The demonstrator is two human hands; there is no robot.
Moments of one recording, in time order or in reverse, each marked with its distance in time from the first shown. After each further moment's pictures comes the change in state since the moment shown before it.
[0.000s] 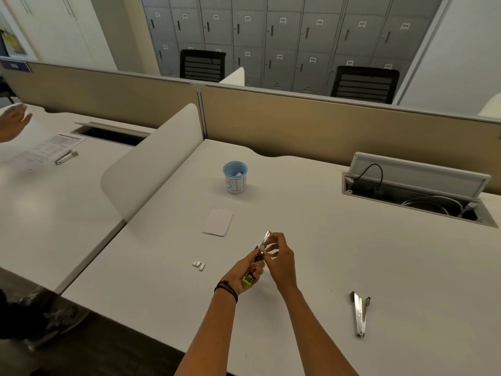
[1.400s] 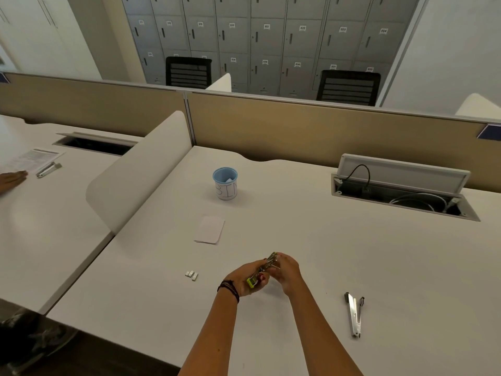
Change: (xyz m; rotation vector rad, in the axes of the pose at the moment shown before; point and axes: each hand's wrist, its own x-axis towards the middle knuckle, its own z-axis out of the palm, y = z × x) left_hand 0.013 0.001 0.019 0.246 0.003 -0.169; right_hand 0.013 0.020 -0.021 0.682 0.060 0.807
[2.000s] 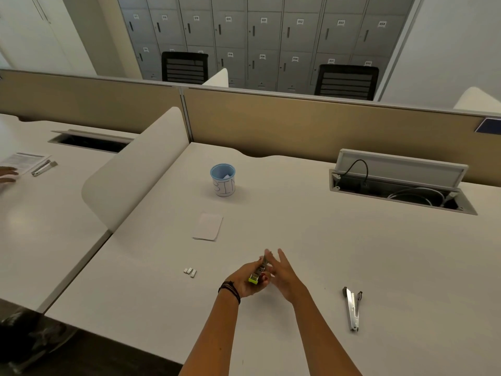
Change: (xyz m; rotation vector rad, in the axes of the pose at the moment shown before) left_hand 0.012 -0.014 -0.003 -0.090 0.040 -0.009; right_hand -0.007 0.013 -0.009 -0.164 -0.284 0.014
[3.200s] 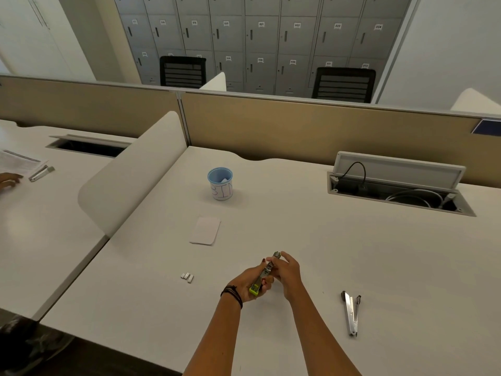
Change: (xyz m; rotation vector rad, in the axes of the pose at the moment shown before) left_hand -0.006 0.000 0.016 0.124 -0.082 -0.010; right_hand 0.010 -0.009 -0.008 0.104 0.300 -0.084
